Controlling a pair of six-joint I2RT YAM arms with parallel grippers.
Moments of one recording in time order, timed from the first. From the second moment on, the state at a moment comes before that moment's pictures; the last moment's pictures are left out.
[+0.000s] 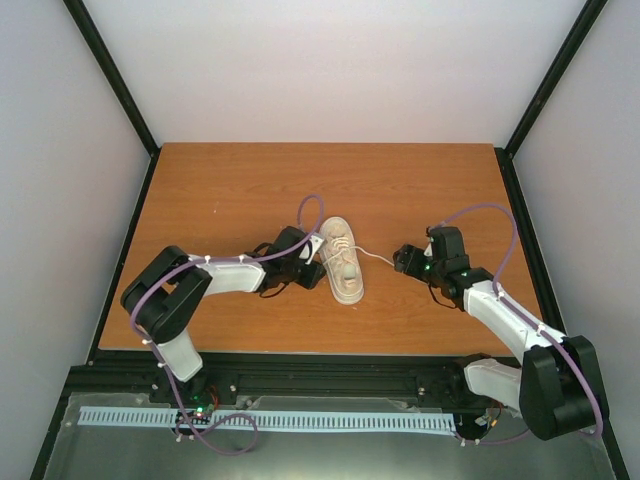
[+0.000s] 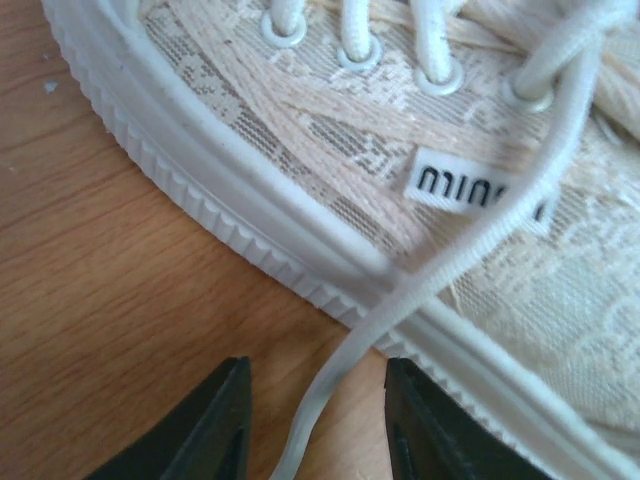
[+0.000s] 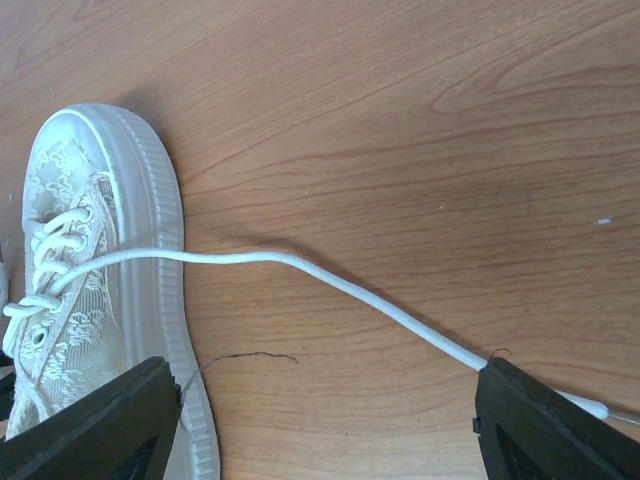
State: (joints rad) left arm -0.69 1.70 0.79 0.05 0.14 -0.22; right arm 0.27 1.14 0.56 -0.24 -0.14 0.58
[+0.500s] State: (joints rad) left arm -0.69 1.73 0.81 0.08 0.13 -0.22; right arm 0.21 1.16 0.54 -0.23 -0.12 0.52
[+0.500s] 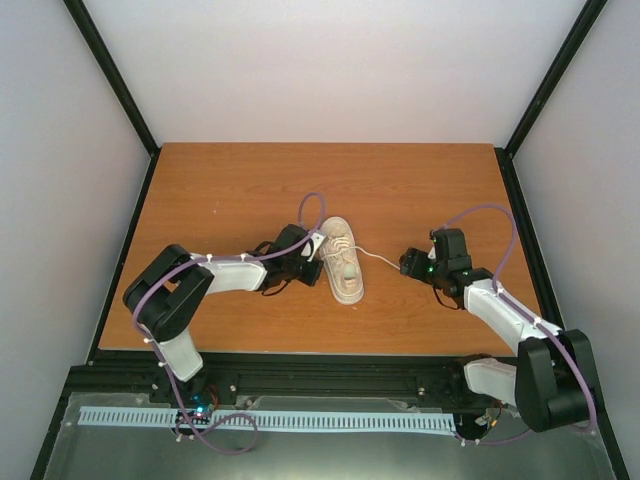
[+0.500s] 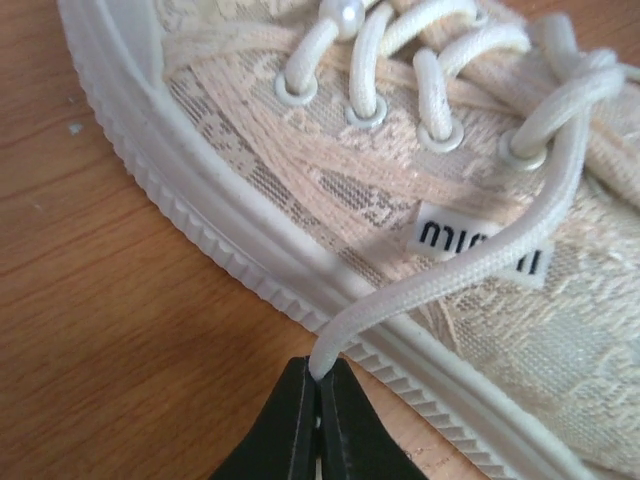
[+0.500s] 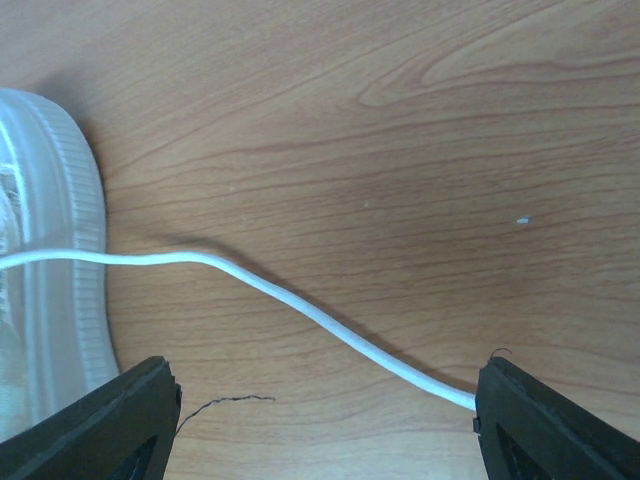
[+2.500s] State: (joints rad) left arm -0.69 1.62 0.89 0.07 0.19 -0.31; right arm 0.63 1.47 0.68 -0.26 -0.05 0.45
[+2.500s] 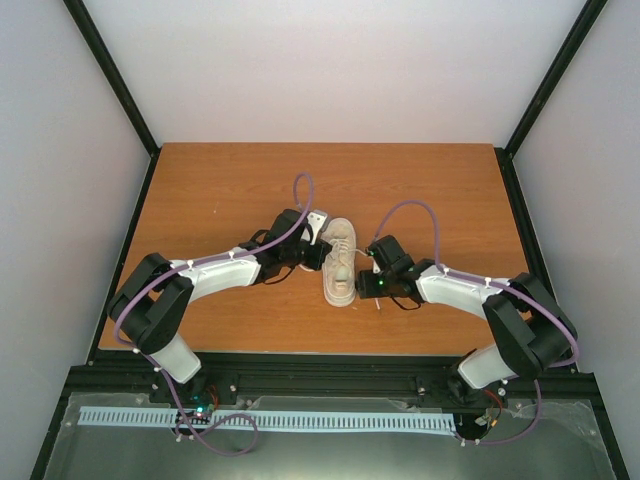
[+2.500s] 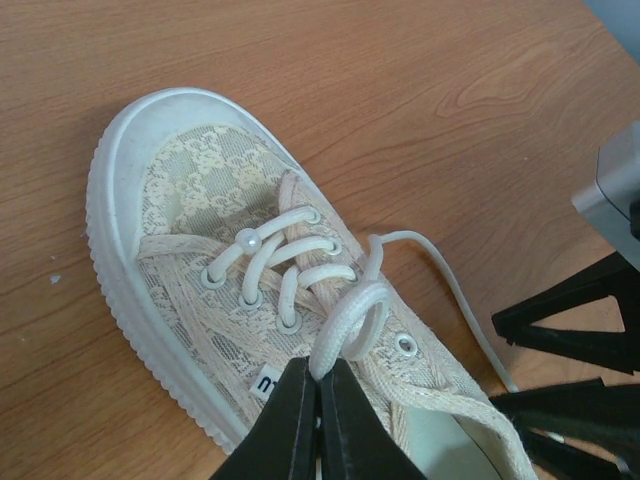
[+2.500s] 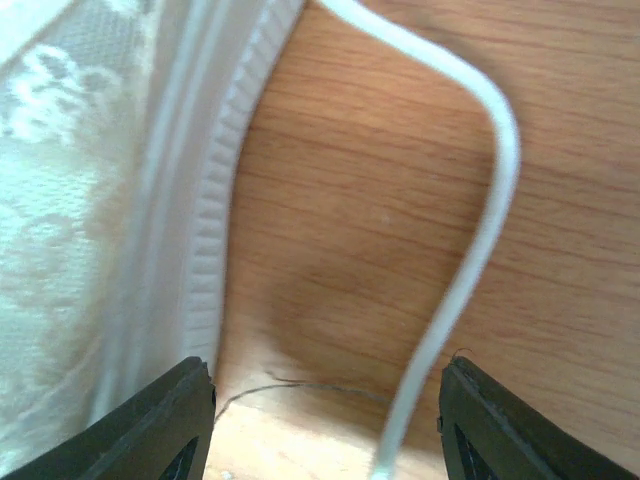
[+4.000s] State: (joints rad) left arm -0.69 1.62 0.80 0.20 0.26 -0.31; right arm 0.44 1.69 1.18 -0.11 -0.42 0.42
